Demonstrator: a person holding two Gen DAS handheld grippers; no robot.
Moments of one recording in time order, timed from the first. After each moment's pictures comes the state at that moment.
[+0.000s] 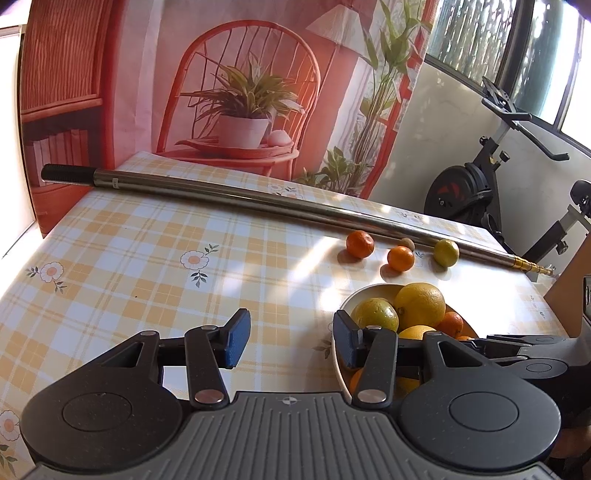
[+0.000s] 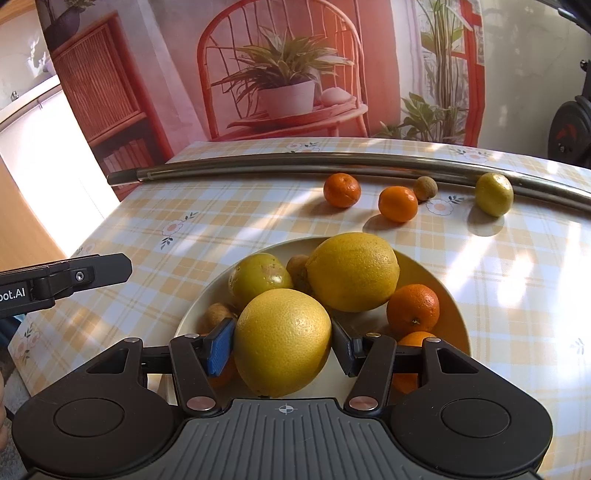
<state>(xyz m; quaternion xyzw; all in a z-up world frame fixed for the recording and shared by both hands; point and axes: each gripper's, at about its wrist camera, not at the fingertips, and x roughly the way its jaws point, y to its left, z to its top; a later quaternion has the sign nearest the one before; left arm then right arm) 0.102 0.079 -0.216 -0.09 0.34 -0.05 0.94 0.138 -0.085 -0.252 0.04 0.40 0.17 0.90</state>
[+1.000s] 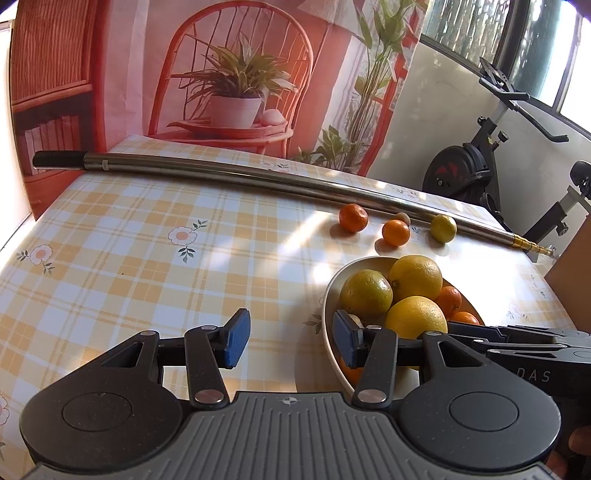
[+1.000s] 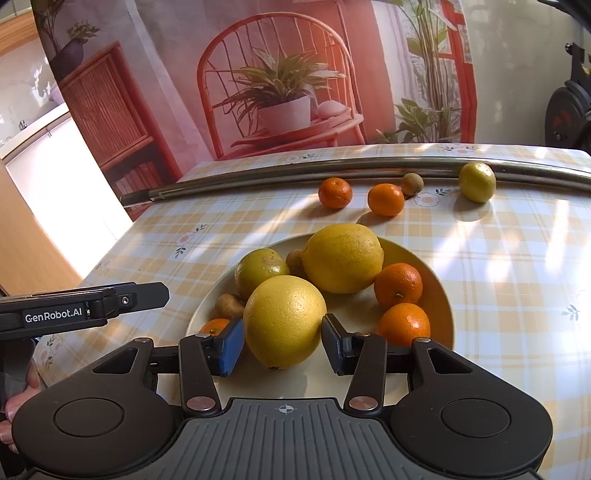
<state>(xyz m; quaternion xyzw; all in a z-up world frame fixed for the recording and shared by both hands) 0.102 0.070 -0.225 -0.08 0.36 -0.06 0.93 0.110 -0.111 -0.248 0.09 0.38 0.18 0.90</state>
